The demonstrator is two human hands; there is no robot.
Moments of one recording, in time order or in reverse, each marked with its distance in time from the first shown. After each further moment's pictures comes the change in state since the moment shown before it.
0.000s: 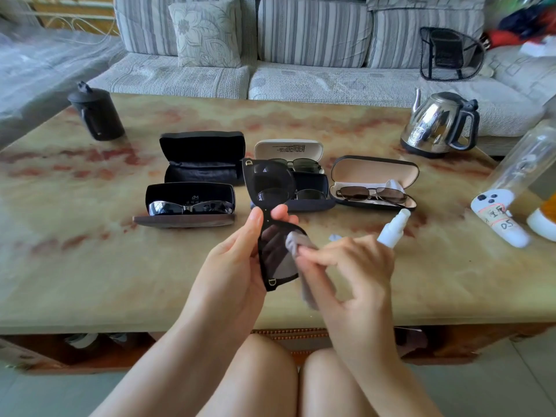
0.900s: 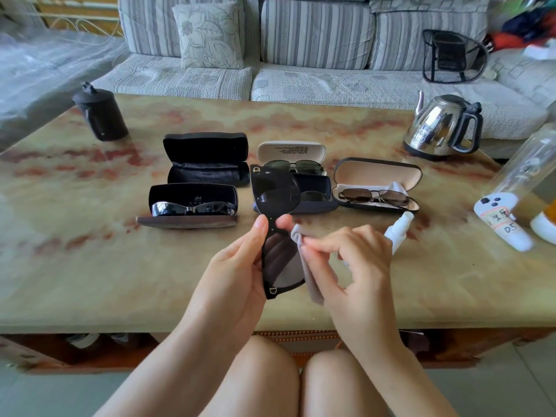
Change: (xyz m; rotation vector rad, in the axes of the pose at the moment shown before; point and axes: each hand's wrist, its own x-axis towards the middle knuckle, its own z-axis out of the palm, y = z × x) left_hand 0.000 -0.003 -0.004 0.000 -0.028 -0.012; right_hand 0.013 0.011 0.002 -0.039 -0.041 -0.017
